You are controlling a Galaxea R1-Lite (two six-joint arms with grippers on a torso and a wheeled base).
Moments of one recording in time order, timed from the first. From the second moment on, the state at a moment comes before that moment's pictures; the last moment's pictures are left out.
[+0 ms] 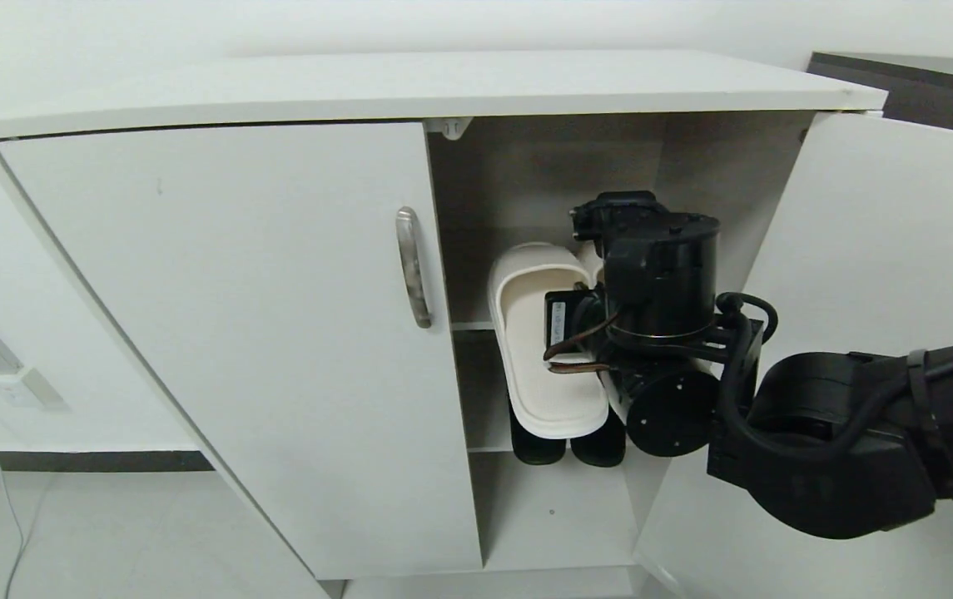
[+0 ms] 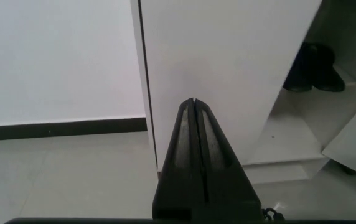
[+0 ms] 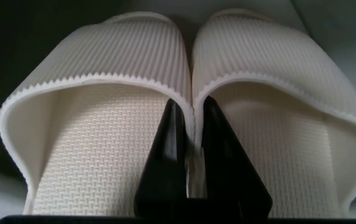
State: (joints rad) left arm 0.00 0.00 0.00 0.00 -0.01 0.00; right arm 0.90 1.89 -1.24 -0.55 -0.82 0.12
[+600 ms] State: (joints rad) left arm 0.00 0.00 0.00 0.00 -0.01 0.00; right arm 0.85 1.95 -1.49 -0.34 -0.79 0.14
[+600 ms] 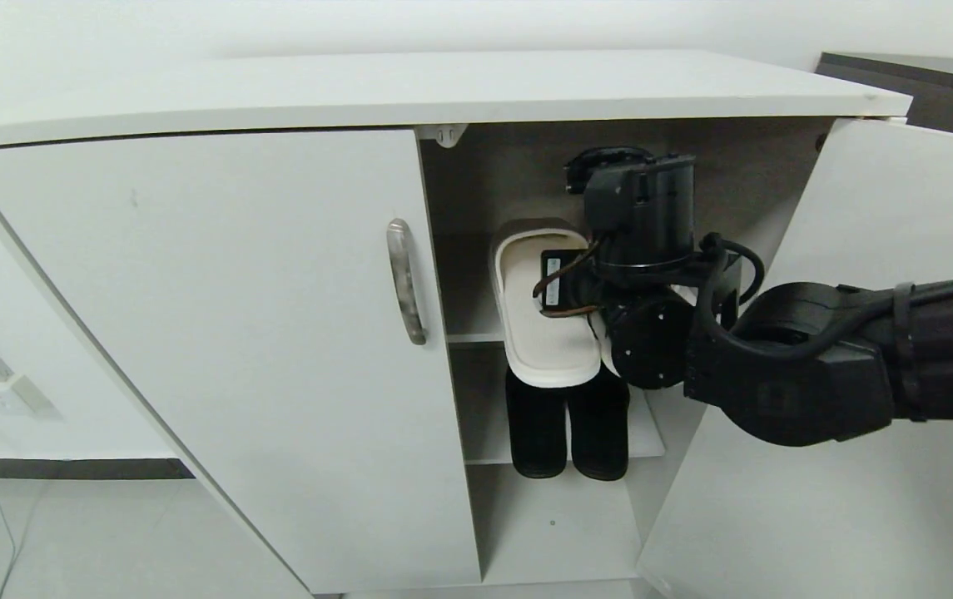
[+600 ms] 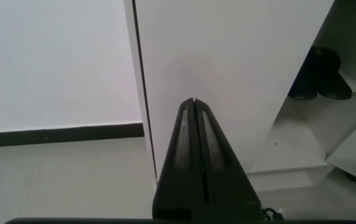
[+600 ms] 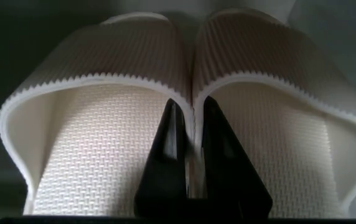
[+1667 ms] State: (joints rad) left arm 0.00 0.00 0.00 0.00 -0.01 0.00; right arm 0.72 2.13 -1.72 -0.29 -0.65 0.14
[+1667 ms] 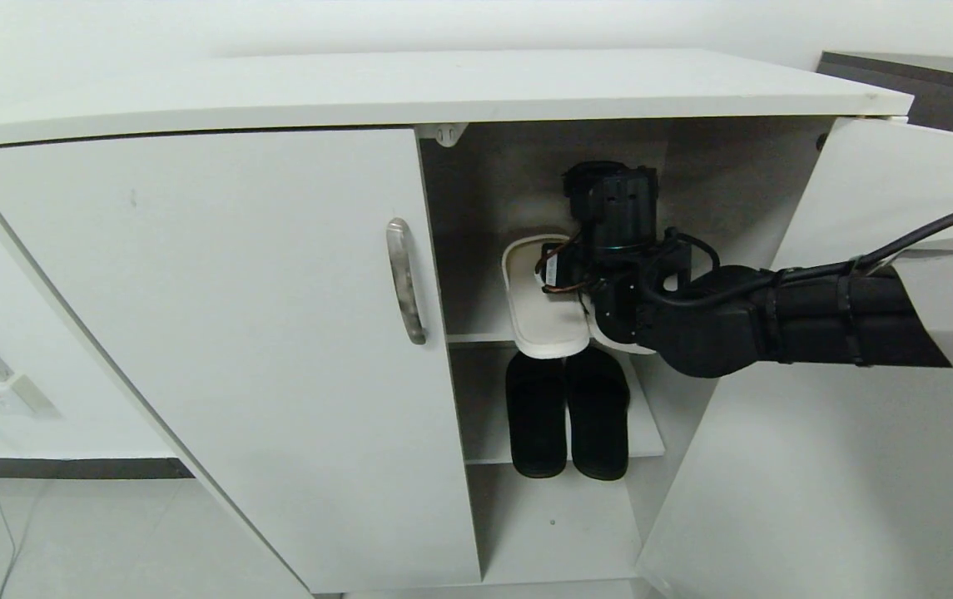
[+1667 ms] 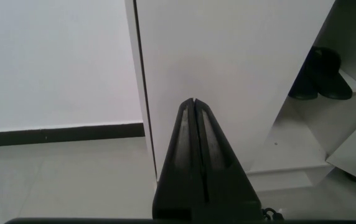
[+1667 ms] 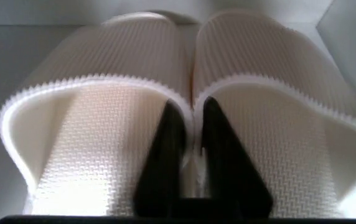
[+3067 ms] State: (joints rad) left arm 0.00 0.00 0.00 0.00 -0.01 0.00; right arm 0.92 1.74 -0.96 -0.66 -0.67 0.14
